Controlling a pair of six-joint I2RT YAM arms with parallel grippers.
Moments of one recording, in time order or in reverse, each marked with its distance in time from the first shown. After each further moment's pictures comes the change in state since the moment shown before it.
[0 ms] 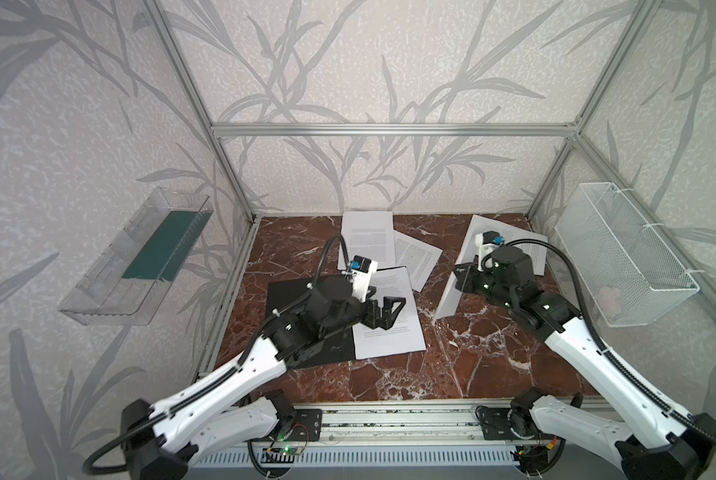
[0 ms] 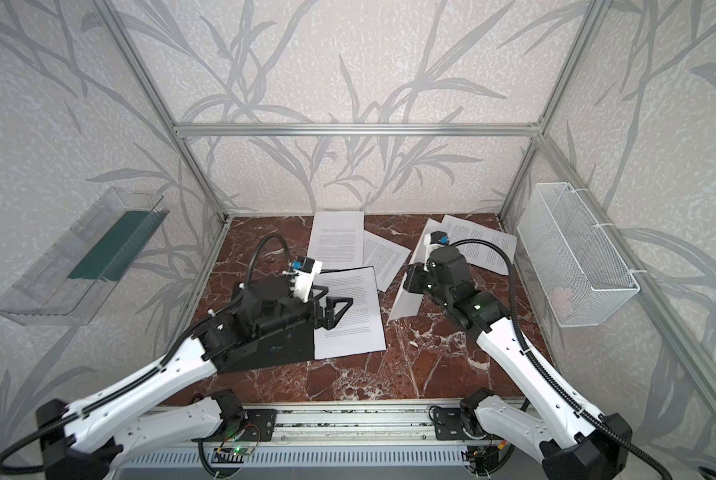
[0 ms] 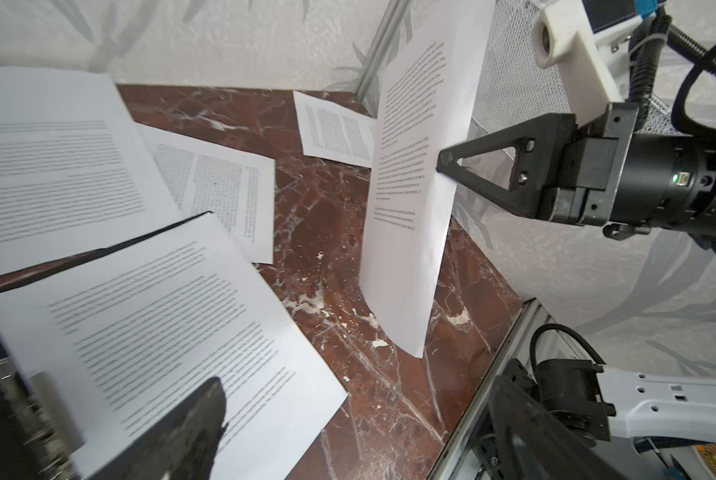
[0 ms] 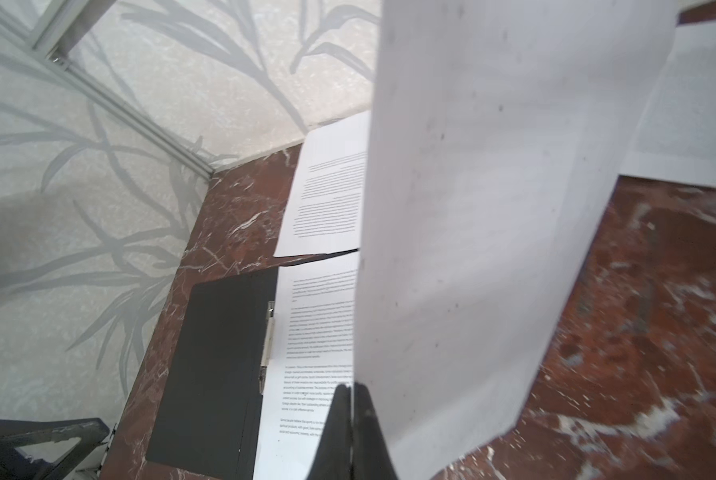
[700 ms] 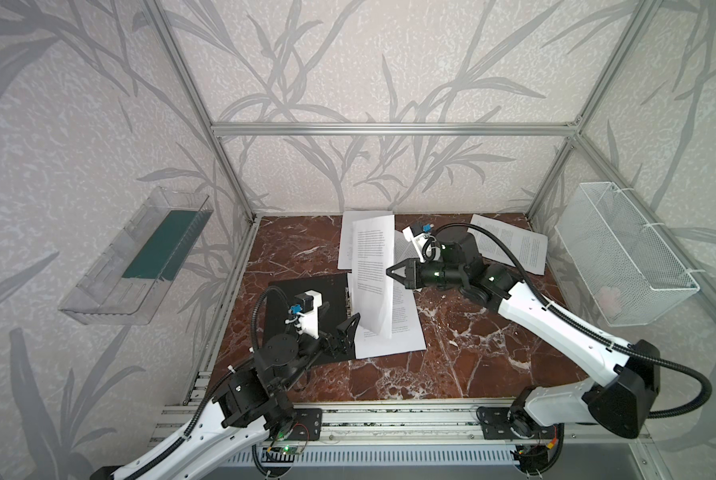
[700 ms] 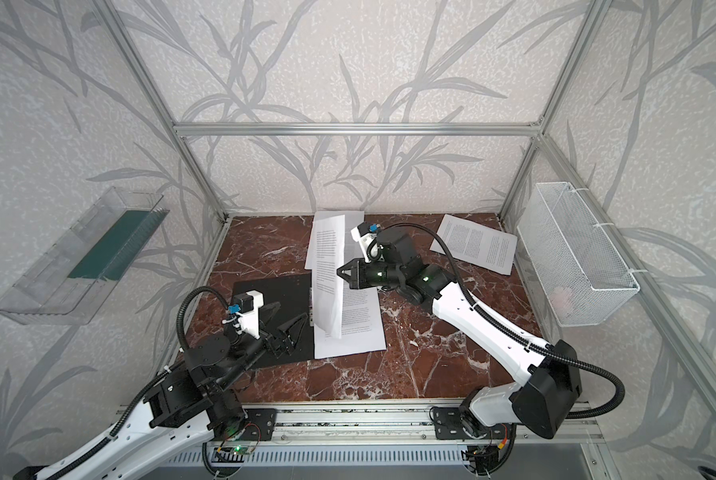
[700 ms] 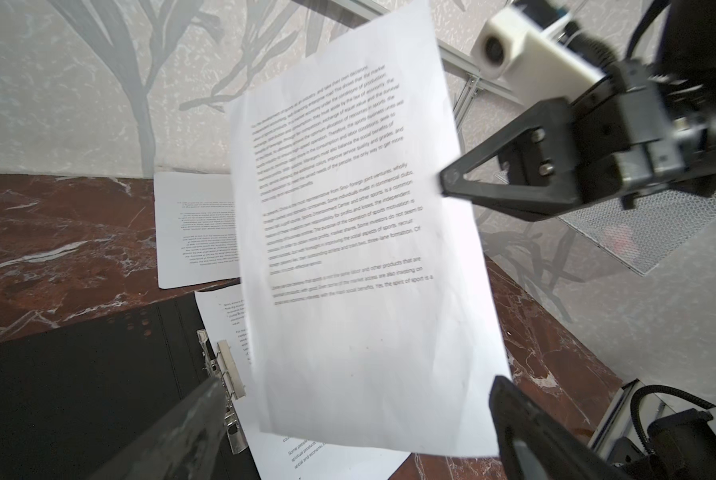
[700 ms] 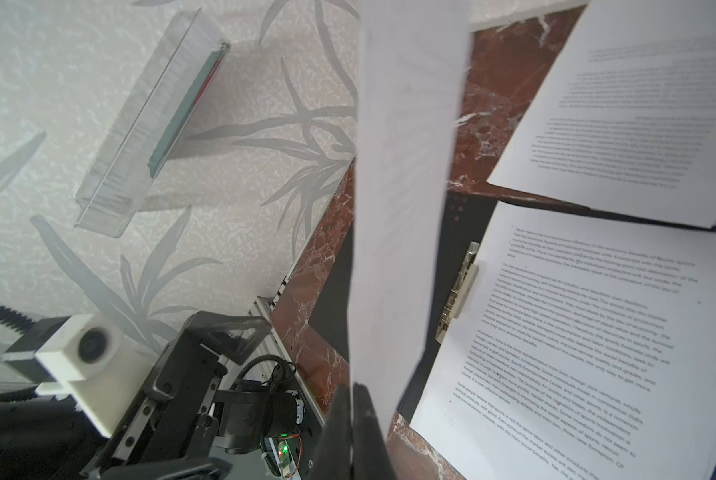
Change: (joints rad) left arm -0.061 -0.515 -0.338 0.009 -0.297 0.059; right arm 0.045 0.287 0.111 0.212 -0.489 0.093
